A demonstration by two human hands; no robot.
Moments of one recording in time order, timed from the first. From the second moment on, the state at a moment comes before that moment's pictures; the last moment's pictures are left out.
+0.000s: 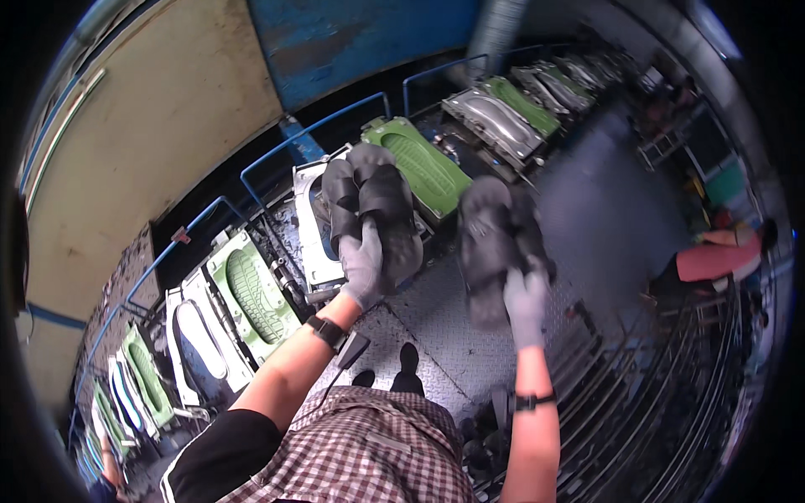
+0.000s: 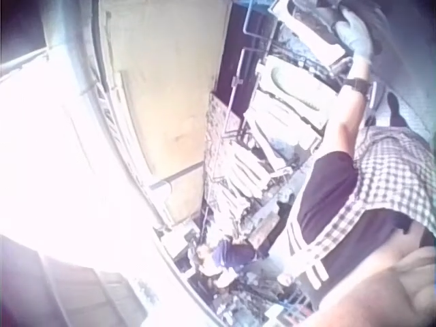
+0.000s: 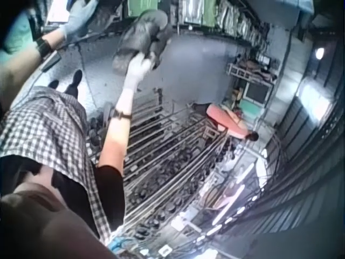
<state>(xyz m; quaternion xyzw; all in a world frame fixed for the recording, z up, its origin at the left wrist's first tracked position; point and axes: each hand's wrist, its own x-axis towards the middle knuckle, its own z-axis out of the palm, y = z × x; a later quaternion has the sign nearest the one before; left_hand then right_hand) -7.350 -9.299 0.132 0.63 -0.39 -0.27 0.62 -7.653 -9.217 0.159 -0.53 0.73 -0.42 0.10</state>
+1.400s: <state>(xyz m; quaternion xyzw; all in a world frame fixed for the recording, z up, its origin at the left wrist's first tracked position) -6.865 -9.020 0.016 0.52 -0.06 -0.54 0.66 -7.029 -9.158 0.139 -0.81 0.40 -0.27 0.31</state>
